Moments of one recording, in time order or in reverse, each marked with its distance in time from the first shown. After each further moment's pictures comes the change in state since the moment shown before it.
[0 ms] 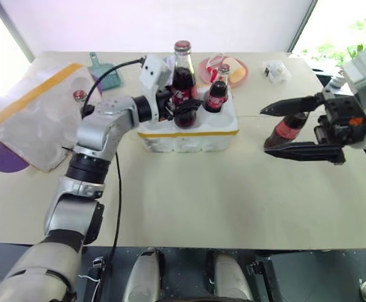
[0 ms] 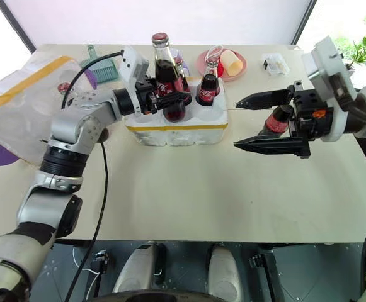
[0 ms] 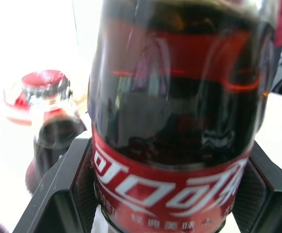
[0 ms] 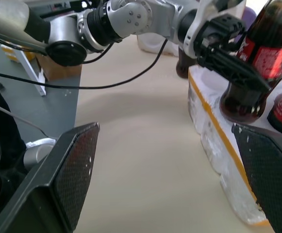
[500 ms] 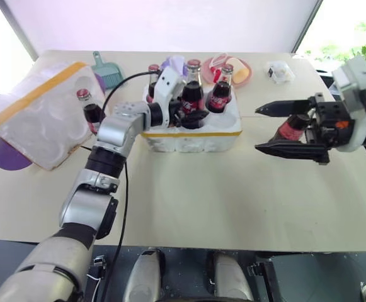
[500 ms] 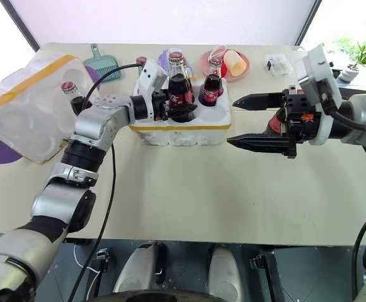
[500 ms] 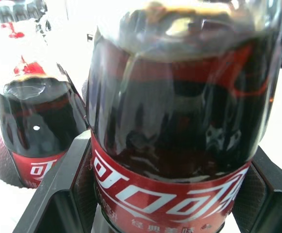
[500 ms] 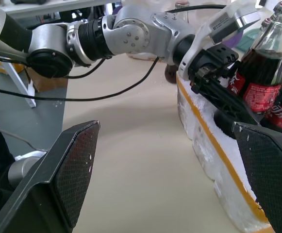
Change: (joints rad) left arm -0.040 -0.082 -0.032 0.180 0.153 -0.050 -0.069; right arm 0.032 0.060 0.008 -0.014 0.003 -0.023 -0.100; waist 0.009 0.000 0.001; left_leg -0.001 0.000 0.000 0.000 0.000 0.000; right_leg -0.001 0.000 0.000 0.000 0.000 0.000
